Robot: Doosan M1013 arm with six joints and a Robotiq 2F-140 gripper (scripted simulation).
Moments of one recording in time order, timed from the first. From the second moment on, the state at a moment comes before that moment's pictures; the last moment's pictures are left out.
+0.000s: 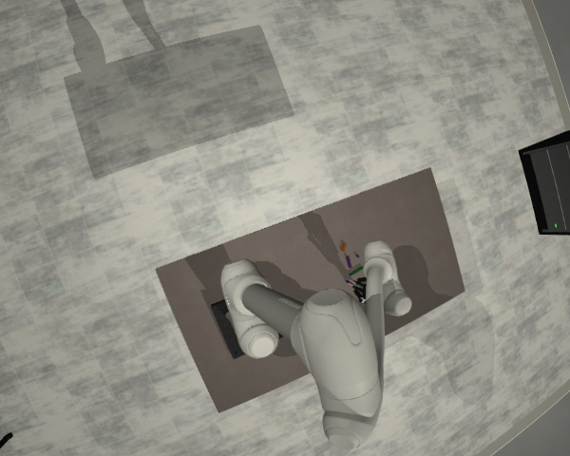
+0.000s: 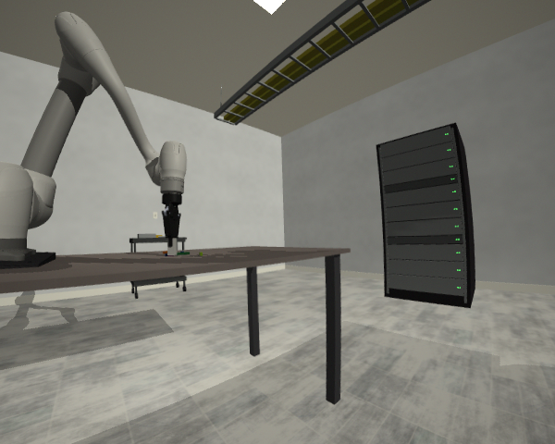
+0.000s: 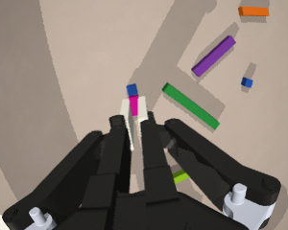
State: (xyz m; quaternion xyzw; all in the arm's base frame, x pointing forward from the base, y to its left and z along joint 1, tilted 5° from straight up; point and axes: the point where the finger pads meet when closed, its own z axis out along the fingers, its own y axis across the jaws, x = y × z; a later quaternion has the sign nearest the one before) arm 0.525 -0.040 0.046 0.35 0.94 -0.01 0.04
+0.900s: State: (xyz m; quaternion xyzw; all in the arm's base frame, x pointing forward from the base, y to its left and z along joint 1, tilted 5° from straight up) arm 0.525 -0.040 0.046 0.35 0.94 -0.01 0.04
